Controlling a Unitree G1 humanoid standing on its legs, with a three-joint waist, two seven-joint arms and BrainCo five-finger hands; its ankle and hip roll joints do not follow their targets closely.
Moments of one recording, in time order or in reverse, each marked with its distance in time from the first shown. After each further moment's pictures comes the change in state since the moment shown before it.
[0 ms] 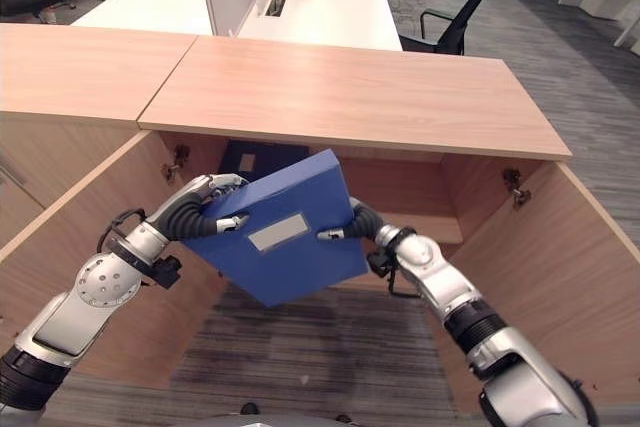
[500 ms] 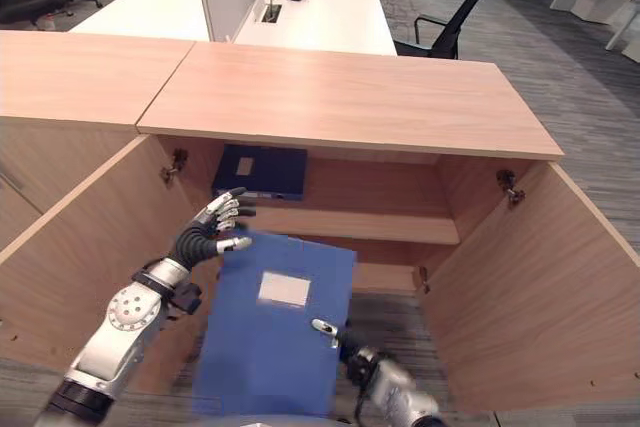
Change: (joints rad) left arm 0.148 -0.296 0.040 0.195 -0.401 0.020 -0.043; right arm 0.416 0.375 -0.139 0.301 0.477 0.067 0.000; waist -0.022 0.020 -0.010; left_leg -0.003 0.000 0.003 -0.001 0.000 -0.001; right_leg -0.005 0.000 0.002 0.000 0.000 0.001
